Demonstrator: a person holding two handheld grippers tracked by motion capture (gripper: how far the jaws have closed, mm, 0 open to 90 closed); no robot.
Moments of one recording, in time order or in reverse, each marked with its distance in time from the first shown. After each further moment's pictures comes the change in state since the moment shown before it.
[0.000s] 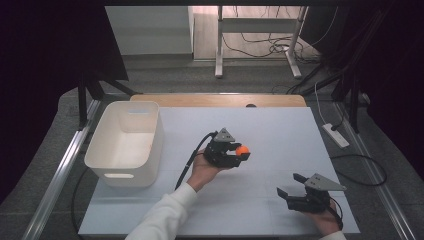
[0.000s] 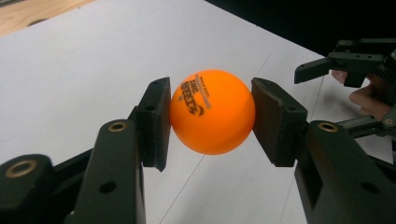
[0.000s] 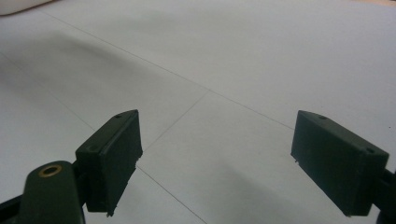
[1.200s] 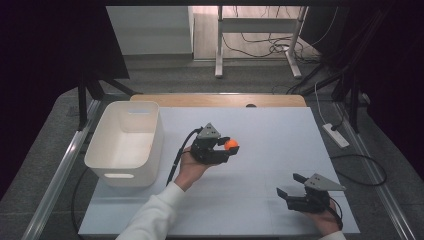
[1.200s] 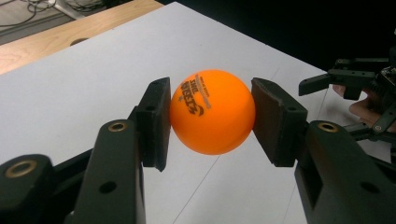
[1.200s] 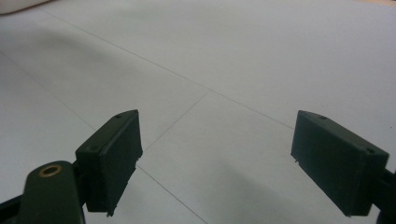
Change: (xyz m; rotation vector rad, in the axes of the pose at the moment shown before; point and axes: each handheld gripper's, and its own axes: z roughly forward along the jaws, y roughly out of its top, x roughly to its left) left arm 0.010 -0.001 -0.039 -0.068 0.050 -0.013; right arm 0.000 0.000 0.000 0.000 0.000 -0.002
